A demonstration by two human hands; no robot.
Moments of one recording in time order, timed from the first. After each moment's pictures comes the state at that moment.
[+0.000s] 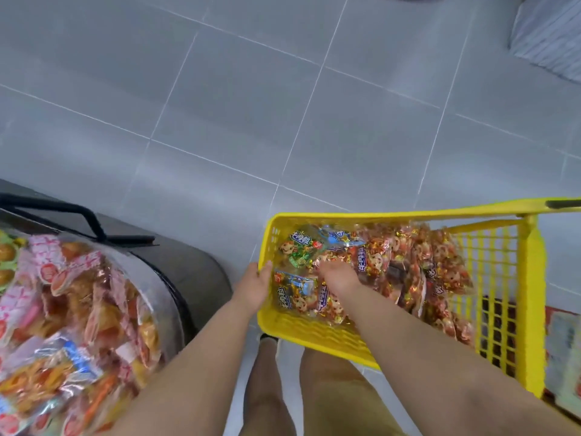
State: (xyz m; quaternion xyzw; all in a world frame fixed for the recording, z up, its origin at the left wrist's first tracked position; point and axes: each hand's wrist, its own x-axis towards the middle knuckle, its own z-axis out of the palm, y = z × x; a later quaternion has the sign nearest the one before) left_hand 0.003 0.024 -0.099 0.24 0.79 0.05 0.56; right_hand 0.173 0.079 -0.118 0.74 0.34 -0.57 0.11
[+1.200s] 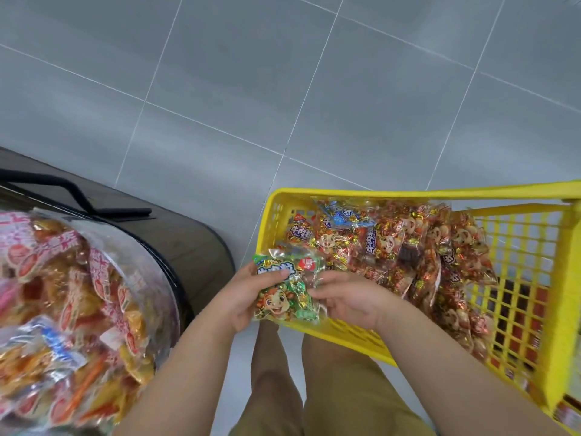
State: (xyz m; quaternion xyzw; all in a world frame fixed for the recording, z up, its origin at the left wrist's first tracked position) left_hand 0.002 0.009 -0.061 -0.05 0.60 0.24 0.76; right_hand 0.193 0.059 -0.062 0.51 0.08 -0.85 0.05
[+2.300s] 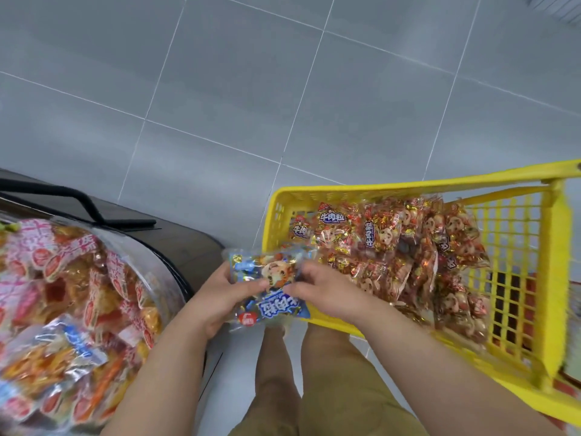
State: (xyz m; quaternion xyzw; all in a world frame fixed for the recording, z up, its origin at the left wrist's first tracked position) left_hand -0.040 -0.012 -0.036 0.07 0.64 0.26 0.72; right_hand 0.153 0.035 -0.047 0.50 0.41 -0.76 0.00
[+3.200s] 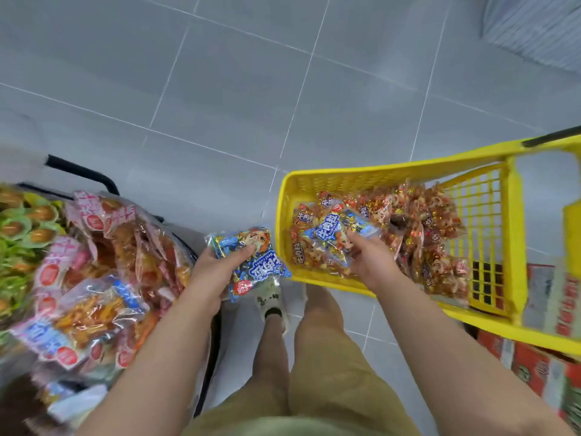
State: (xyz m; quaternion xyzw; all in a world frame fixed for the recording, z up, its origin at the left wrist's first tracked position) left_hand -0.072 -0.049 -0.002 0.05 0.71 0.32 0.62; right_hand 0.189 0.009 -0.049 0.70 0.09 -0.66 -0.26
